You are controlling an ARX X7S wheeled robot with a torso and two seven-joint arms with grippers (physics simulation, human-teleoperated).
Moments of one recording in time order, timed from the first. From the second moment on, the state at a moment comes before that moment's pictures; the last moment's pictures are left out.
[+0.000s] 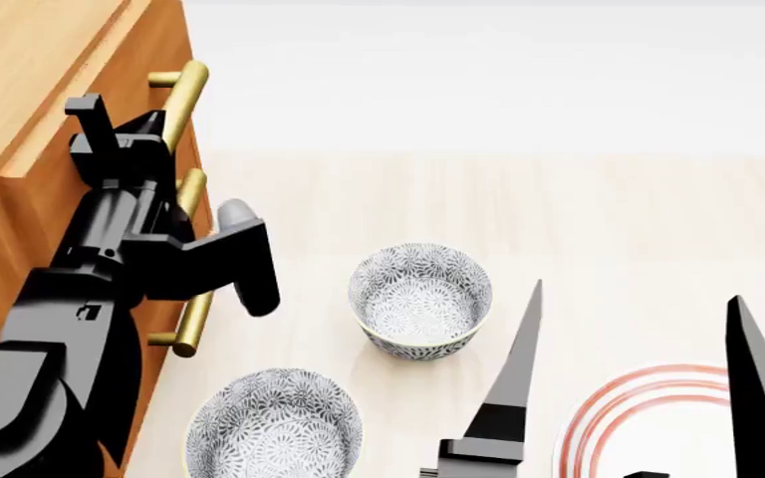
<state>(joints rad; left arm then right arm) -1.13 -0.29 1.19 -0.35 0.56 -0.82 -0.03 0.07 0.47 -0.20 -0.97 0.35 0.42 0.60</state>
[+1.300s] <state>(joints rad) -1.12 -0.17 1.26 -0.28 0.62 -0.93 0.03 0.07 0.52 -0.18 -0.99 0.40 0.40 0.65</state>
